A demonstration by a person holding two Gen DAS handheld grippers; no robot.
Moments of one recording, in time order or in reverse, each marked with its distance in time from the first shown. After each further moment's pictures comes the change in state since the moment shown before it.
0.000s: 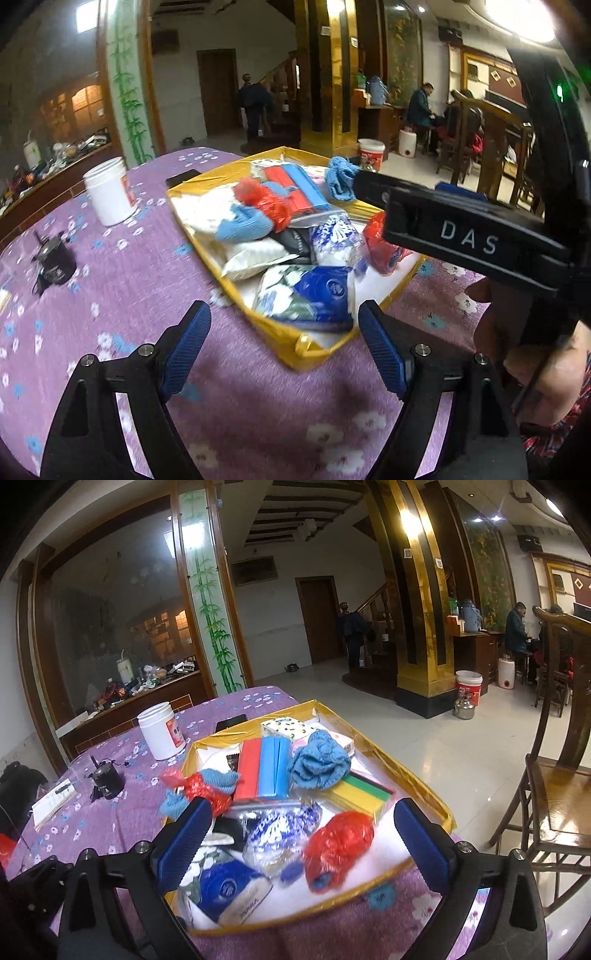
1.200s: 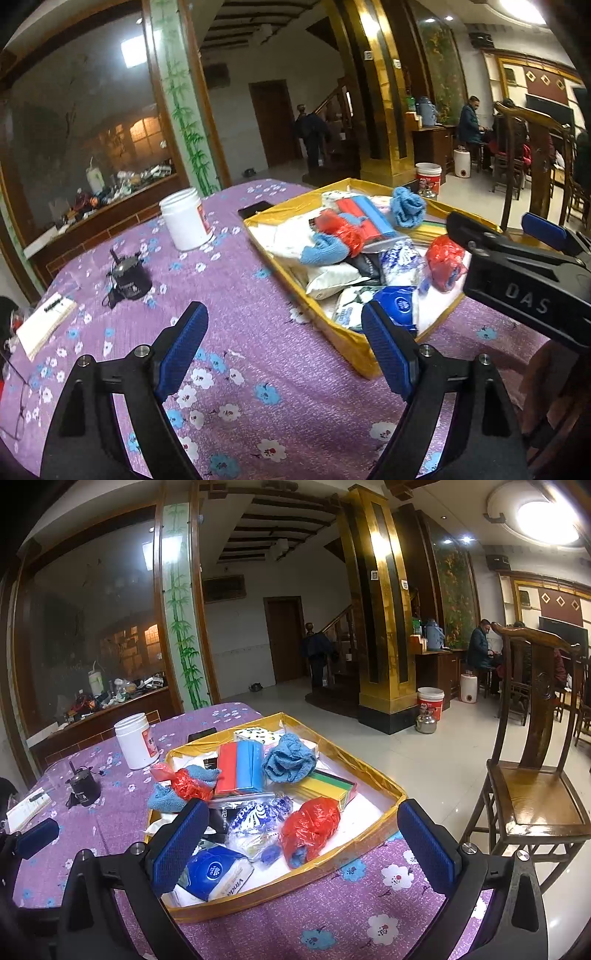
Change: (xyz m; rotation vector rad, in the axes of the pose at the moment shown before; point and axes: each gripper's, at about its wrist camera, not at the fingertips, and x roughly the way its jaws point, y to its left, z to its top) left arm -0.012 0.017 0.000 -0.005 -0.120 0.265; right arm -0.033 0.008 -0.015 0.012 -0.088 -0.154
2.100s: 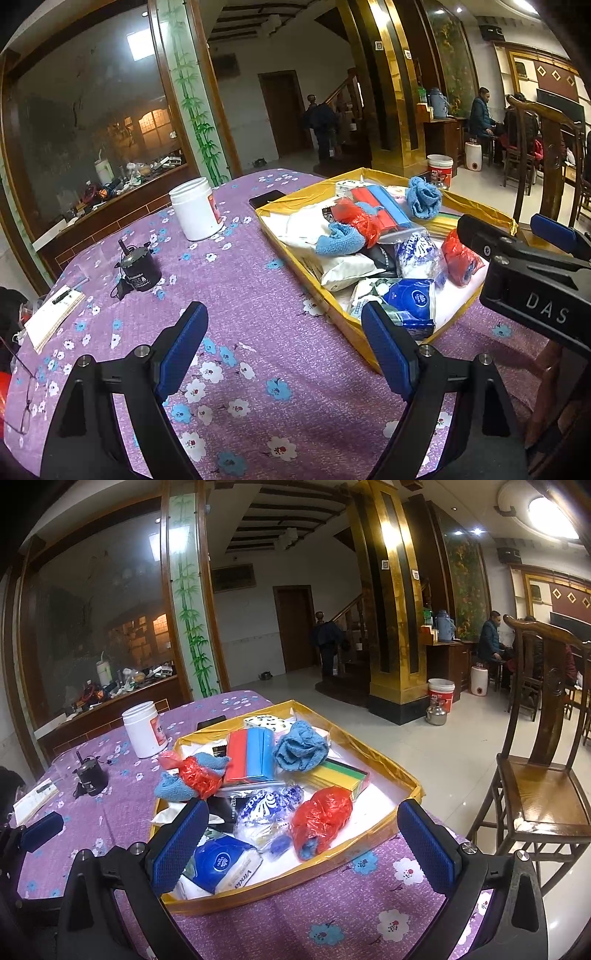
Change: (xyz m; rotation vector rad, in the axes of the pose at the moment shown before) left arm 0.003 0.001 -0.003 0.004 0.033 0.039; right arm 0.006 0.000 -0.002 -0.008 0.050 0.041
